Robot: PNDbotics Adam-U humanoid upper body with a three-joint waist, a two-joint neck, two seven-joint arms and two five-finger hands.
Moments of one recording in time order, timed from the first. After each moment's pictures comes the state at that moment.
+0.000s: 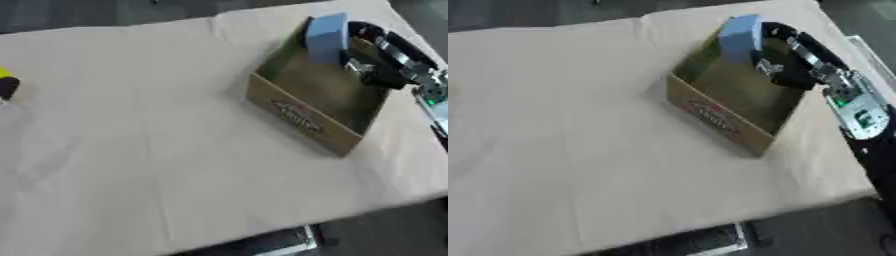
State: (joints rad) left arm -0.41 0.51 -0.11 -1.75 -0.39 0.24 0.17; right arm -0.36 -0.72 -0.05 -1.44 0.28 -0.34 0.13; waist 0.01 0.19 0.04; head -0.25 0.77
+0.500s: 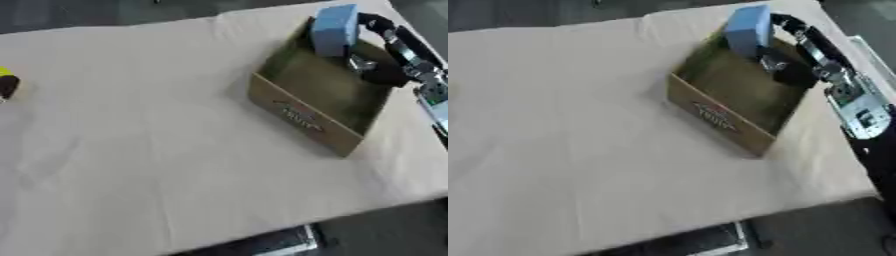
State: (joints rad) left arm -0.41 0.51 -0.11 -1.75 -0.38 0.24 0.17; right arm -0.36 -0.72 -0.04 -1.42 0.28 -0.32 0.12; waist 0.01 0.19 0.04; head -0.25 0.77
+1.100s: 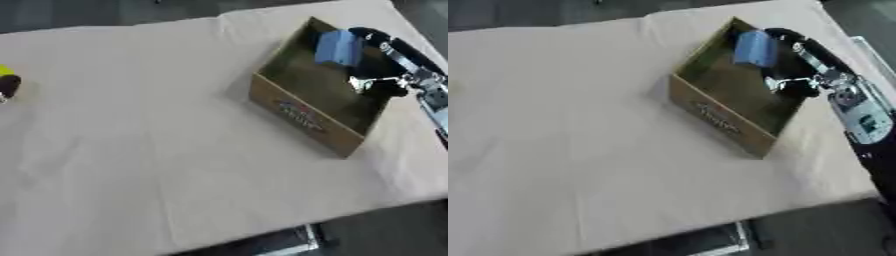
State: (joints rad) left arm -0.41 0.51 -0.11 -1.75 -0.37 0.24 0.17; right arm -0.34 -0.73 -0.04 -1.42 0.33 -0.30 0.17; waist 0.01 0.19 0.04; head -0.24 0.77
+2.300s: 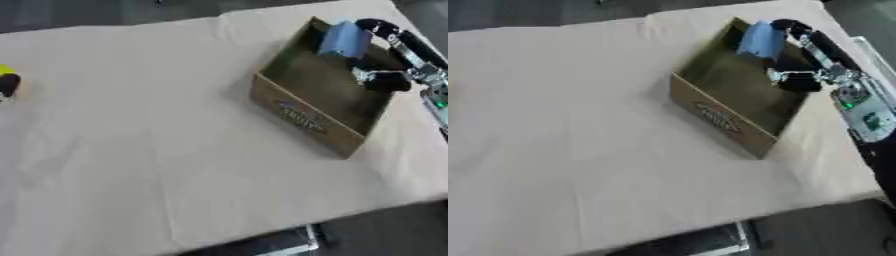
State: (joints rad) left arm -0.40 0.53 -0.11 -1.75 -0.37 0.25 0.17; right arm -0.34 -0.74 -0.04 -1.44 0.36 -0.30 0.11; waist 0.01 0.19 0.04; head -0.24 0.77
